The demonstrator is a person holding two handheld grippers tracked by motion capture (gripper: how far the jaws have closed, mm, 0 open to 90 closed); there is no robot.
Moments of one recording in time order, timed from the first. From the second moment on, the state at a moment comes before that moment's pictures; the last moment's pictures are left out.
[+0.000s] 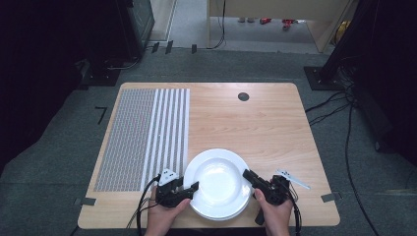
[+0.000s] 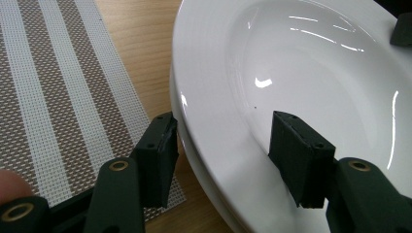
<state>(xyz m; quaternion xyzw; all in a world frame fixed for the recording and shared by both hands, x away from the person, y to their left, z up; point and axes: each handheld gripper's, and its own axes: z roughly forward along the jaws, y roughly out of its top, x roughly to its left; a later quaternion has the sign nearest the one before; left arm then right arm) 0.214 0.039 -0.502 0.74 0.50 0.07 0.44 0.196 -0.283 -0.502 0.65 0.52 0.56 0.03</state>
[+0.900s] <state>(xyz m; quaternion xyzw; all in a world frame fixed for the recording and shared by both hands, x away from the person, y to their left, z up) 0.205 0.046 -0.494 0.73 0.50 0.10 0.45 0.202 -0.286 -0.505 0.60 0.54 0.59 0.03</state>
